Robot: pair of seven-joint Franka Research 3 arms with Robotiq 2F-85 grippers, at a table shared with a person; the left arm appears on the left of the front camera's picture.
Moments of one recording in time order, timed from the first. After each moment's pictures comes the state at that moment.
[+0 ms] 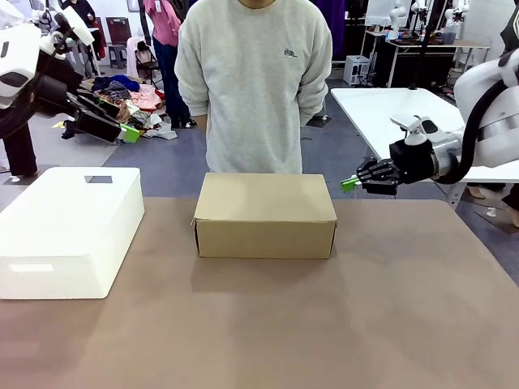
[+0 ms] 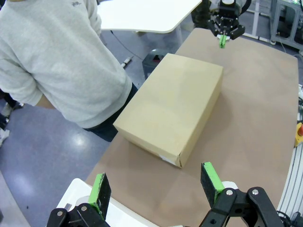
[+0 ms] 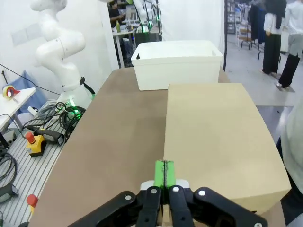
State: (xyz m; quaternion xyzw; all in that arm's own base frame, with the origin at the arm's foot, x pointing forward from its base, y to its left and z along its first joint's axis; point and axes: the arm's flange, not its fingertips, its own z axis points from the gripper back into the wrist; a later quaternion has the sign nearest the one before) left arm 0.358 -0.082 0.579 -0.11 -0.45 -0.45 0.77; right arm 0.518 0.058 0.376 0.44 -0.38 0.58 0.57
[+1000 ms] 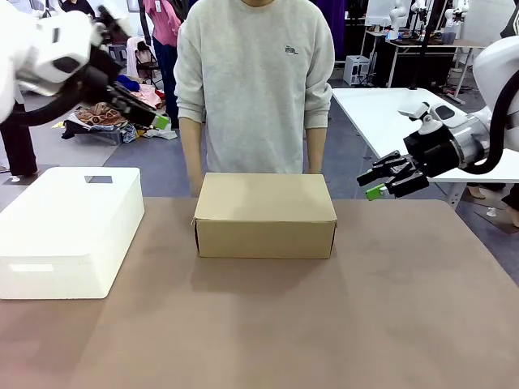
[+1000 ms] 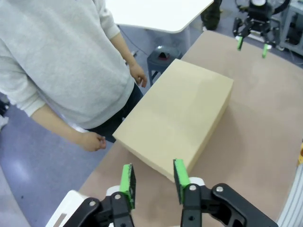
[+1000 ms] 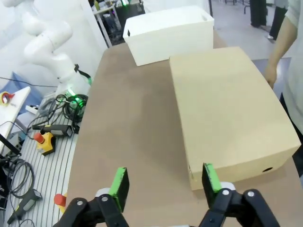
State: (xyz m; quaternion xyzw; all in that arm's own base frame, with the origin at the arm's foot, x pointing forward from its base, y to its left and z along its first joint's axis) left arm 0.397 -0.146 0.586 -0.11 -0.42 -0.42 0.80; right arm 0.472 0.048 0.417 0.38 -0.31 0.56 0.66
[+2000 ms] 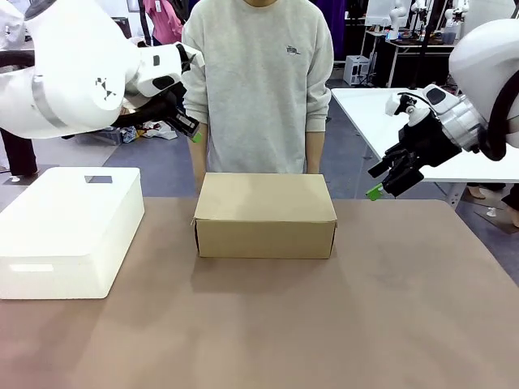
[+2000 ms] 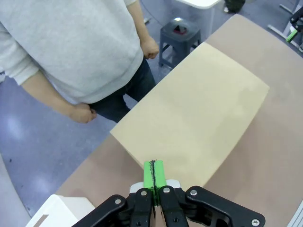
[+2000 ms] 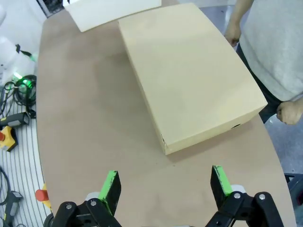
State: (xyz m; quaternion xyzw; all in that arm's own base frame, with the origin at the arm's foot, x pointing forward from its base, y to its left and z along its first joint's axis) left arm 0.473 -0.209 0.539 -0.07 -0.36 -0.36 0.86; right arm 0.443 0.076 0.458 0.21 -0.28 0.54 0.77
